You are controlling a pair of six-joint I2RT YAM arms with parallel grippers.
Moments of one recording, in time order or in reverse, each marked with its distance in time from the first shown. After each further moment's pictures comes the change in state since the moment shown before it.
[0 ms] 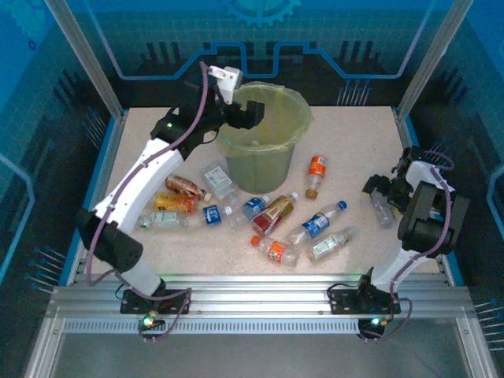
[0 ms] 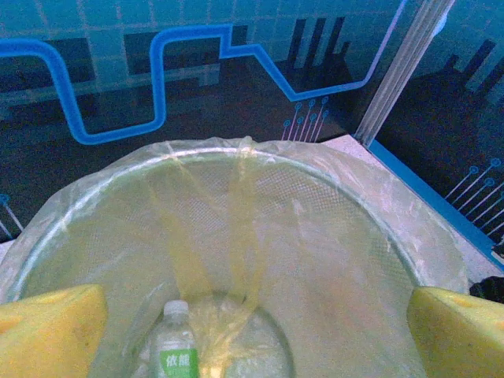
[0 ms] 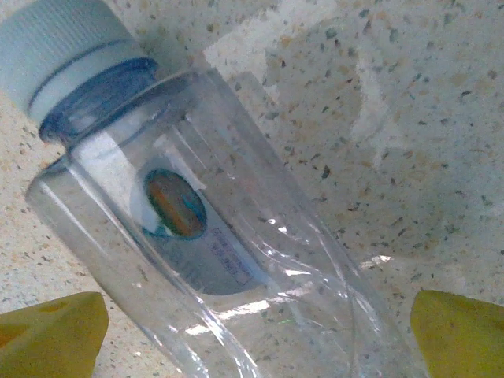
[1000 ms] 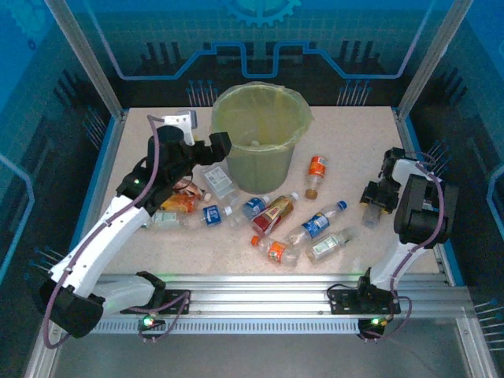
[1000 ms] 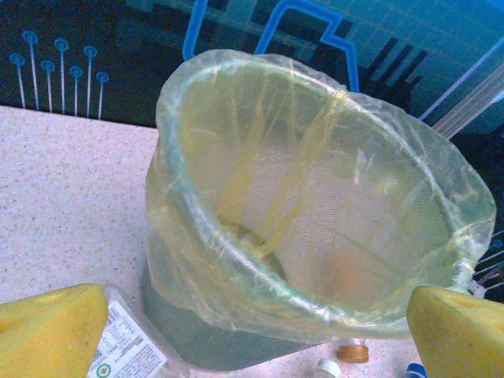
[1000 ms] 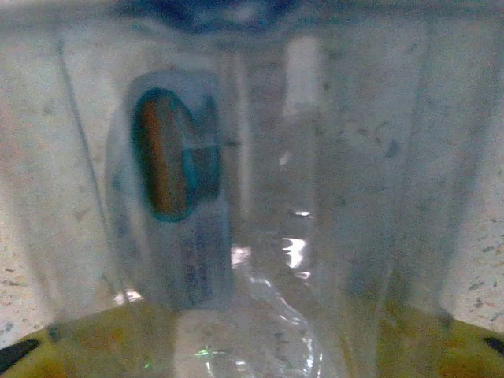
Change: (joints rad) left arm 0.016 -0.475 -0.591 0.121 -0.175 -0.334; right arm 0.111 0.074 -0.005 -0.014 0.125 0.001
